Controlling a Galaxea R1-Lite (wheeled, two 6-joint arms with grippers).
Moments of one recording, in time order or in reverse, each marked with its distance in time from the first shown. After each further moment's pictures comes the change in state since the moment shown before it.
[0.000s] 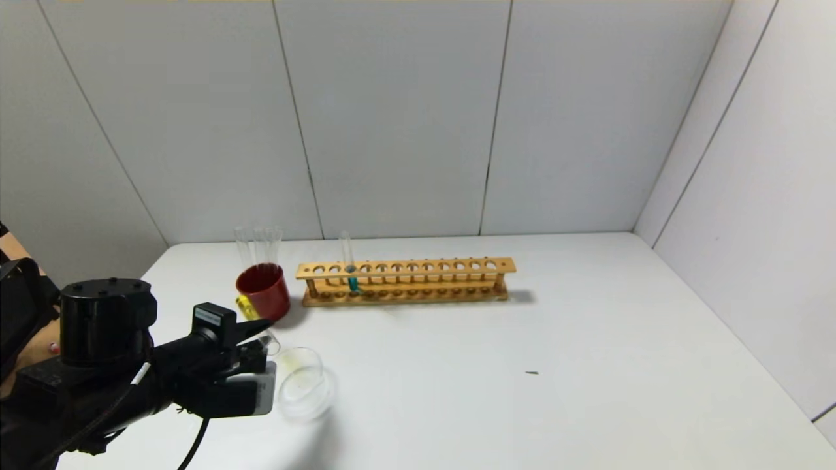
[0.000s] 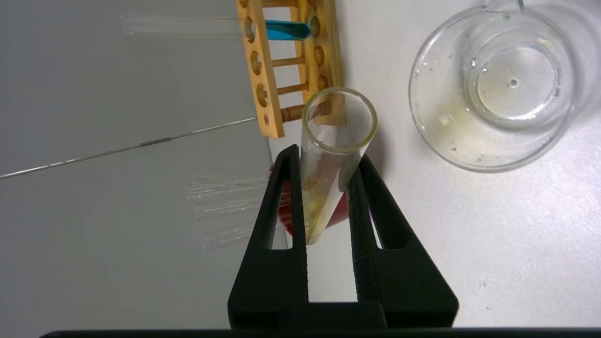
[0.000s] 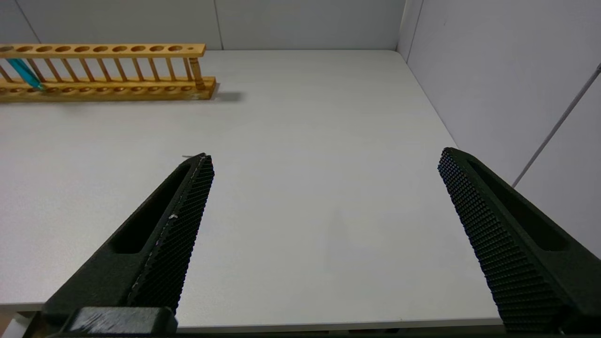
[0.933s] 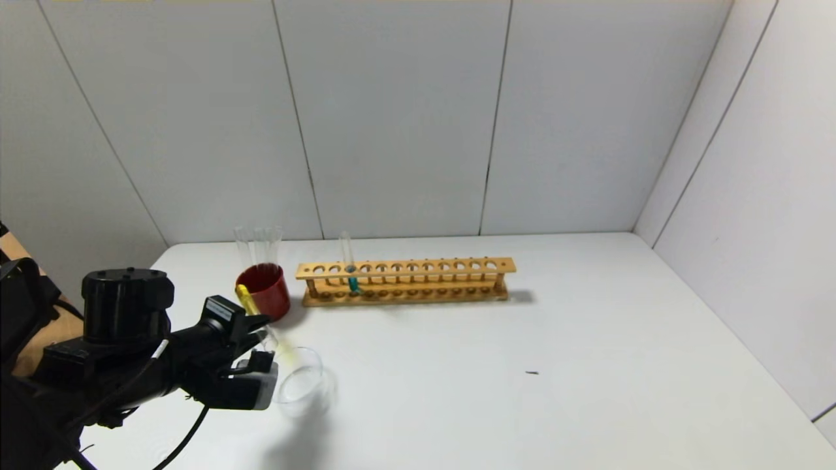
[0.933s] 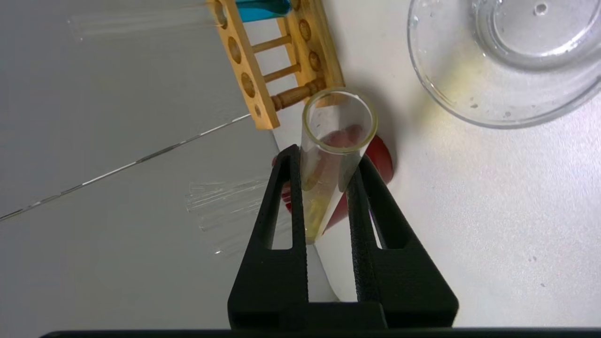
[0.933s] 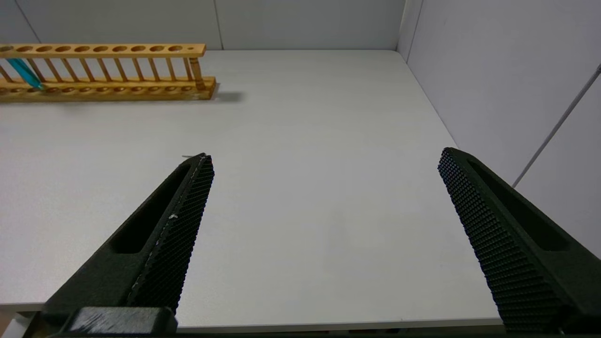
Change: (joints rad) left arm 0.051 0.083 -0.076 0.048 -0.004 0.208; right arm 0.000 0.000 0.000 0.000 0.000 0.000
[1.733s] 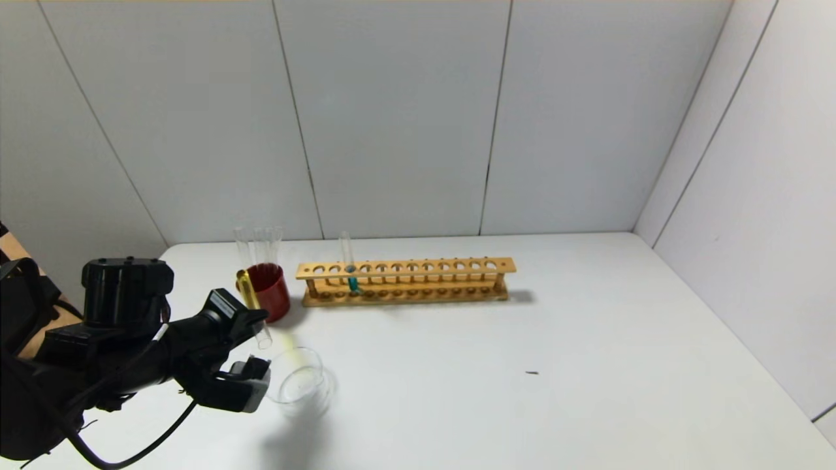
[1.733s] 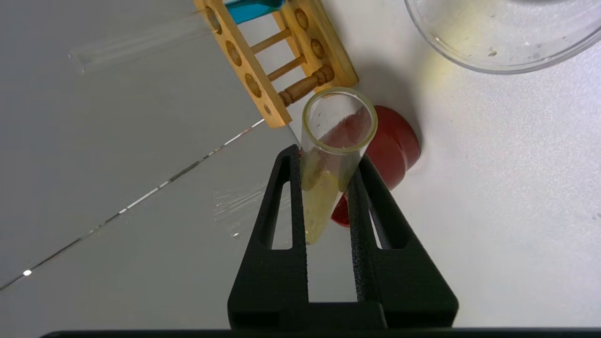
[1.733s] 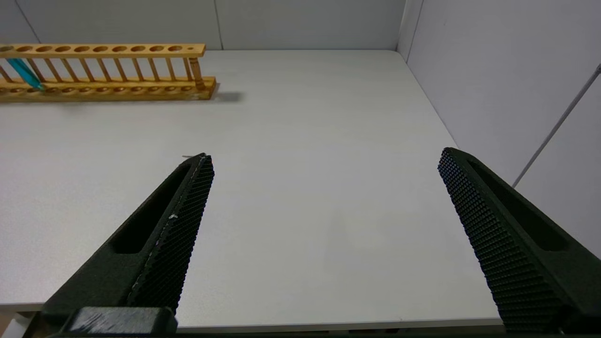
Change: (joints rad) left arm 0.033 0.003 -0.067 0.088 -0.019 0.219; right arm 0.000 0.000 0.000 0.000 0.000 0.000
